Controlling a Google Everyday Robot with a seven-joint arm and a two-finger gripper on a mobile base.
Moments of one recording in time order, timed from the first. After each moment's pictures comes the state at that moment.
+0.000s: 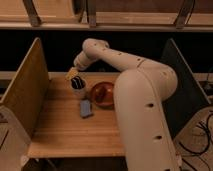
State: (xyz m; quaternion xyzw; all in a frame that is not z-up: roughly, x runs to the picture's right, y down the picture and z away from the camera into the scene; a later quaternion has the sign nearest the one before) arm -0.191 -0.108 0.860 -0.26 -0.26 0.28 0.89
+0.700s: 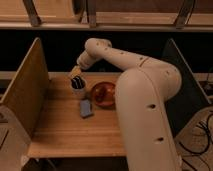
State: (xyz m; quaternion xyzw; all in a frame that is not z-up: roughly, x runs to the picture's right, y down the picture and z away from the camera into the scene) arm -0.150 -0.120 0.864 -0.24 -0.21 0.34 0.89
